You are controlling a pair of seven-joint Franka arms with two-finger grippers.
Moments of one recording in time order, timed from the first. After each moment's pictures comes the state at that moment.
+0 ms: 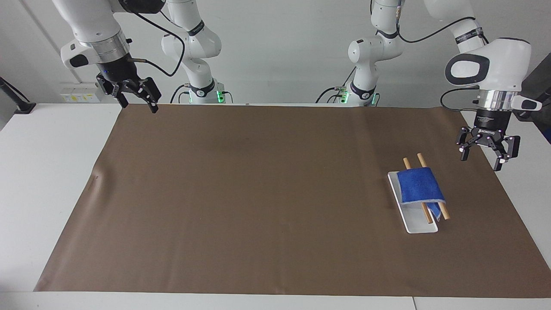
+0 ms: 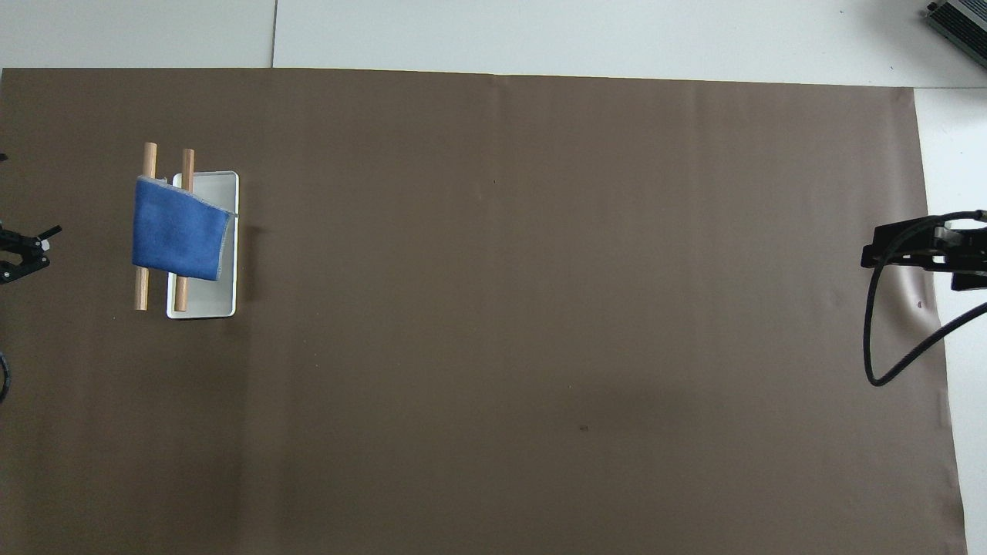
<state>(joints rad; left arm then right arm) 0.14 -0.11 -0.02 -2.16 -0.37 2.66 -1.35 0.04 -0.09 -0.07 -1.63 0.02 1.58 0.21</state>
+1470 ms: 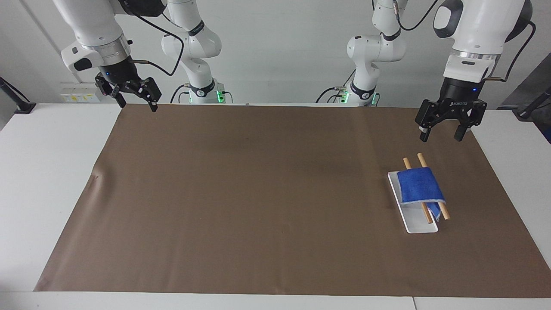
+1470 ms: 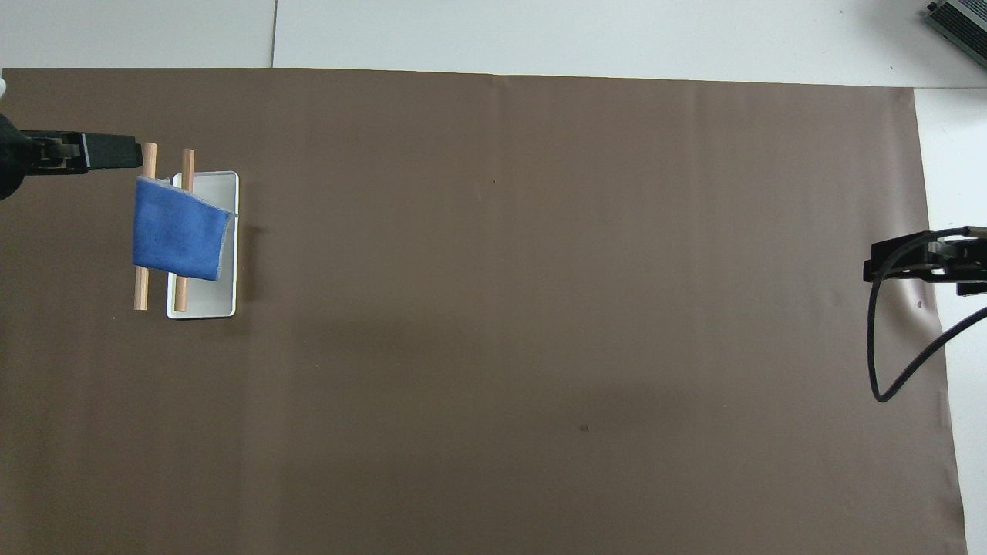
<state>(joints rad) -0.12 -0.03 0.00 -1.61 0.01 1.91 -0.05 0.05 -0.08 -0.07 -1.63 -0.02 1.55 0.14</state>
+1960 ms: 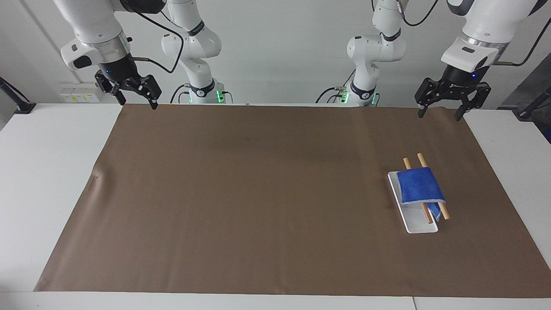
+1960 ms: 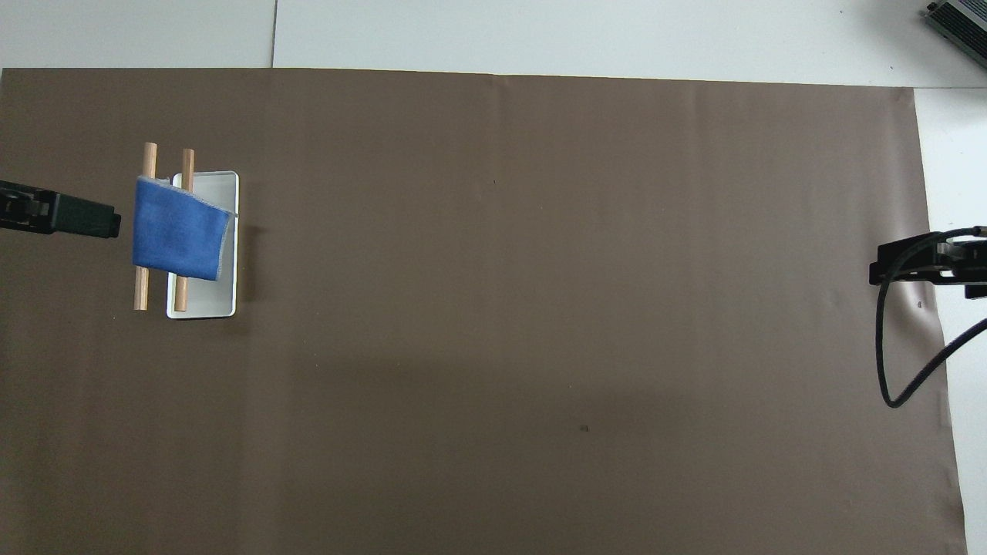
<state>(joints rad) -0.11 -0.02 -0.01 -1.49 0.01 1.56 0.08 0.05 -0.07 -0.07 -1.58 -0.02 1.50 0.14</state>
